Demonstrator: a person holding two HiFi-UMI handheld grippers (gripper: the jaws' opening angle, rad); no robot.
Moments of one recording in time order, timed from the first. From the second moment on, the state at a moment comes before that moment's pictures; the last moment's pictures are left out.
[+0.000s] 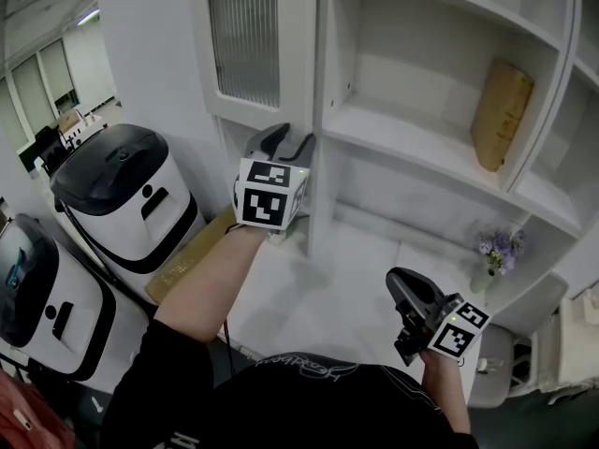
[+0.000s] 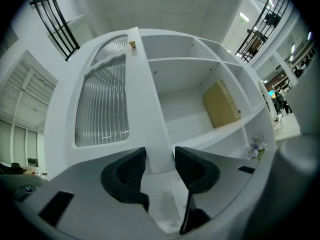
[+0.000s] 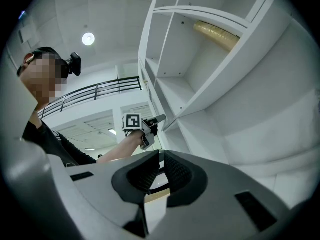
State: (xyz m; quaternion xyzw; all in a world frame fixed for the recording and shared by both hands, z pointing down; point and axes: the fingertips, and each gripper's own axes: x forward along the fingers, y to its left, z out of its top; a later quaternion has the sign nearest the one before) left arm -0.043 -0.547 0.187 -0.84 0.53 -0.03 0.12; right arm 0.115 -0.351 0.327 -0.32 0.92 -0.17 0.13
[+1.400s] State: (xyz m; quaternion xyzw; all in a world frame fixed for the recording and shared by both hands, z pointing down) left arm -0.029 -0.567 0.189 -0.88 0.46 0.00 0.08; right arm 0.109 -0.376 0.328 -0.34 0.92 -0.17 0.13
